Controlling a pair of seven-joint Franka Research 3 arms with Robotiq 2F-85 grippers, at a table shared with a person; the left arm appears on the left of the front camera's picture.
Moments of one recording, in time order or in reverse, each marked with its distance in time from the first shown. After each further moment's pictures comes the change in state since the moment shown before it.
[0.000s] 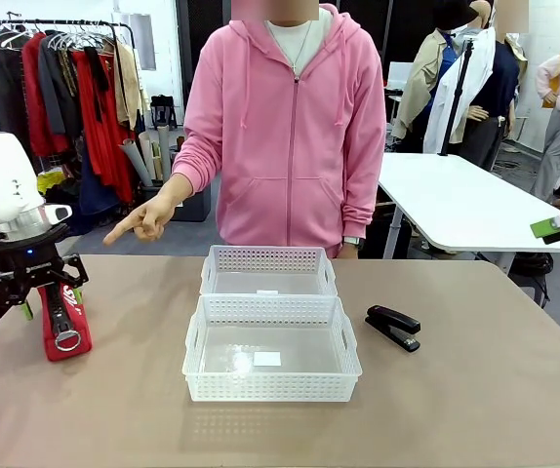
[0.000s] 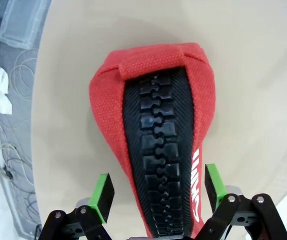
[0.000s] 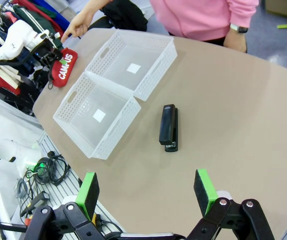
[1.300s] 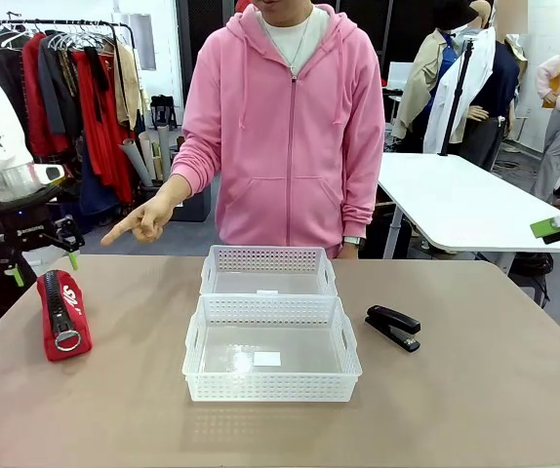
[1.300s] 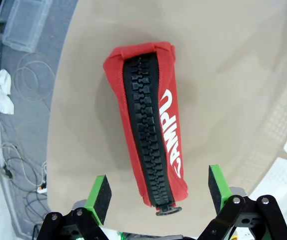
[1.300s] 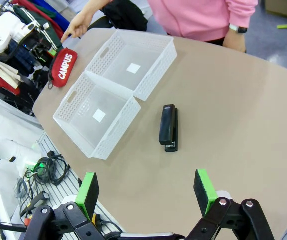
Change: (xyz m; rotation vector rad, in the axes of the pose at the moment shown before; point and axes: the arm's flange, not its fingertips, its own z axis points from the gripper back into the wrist) left arm -0.012 -0.009 0.073 -0.018 -0.025 0.012; right arm 0.000 0.000 0.000 0.000 0.000 0.000
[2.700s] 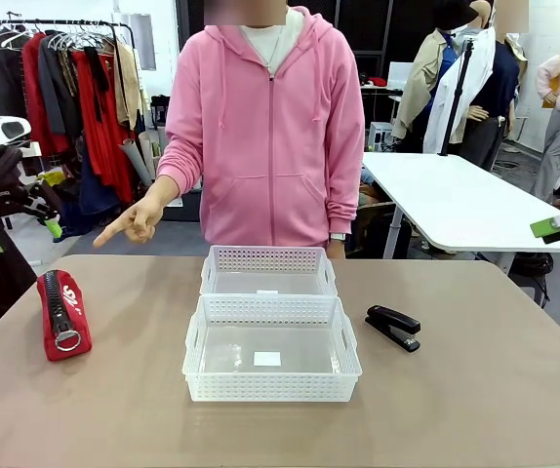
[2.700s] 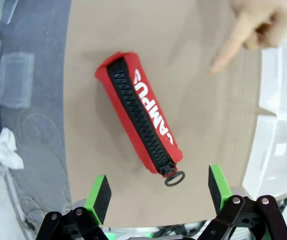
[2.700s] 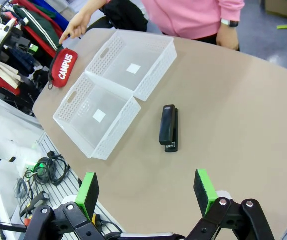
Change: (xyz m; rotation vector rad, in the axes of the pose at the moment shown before) left arm -0.046 0.023 0.085 -0.113 -0.158 -0.265; right arm 0.000 0.000 0.000 0.000 -0.001 0.001
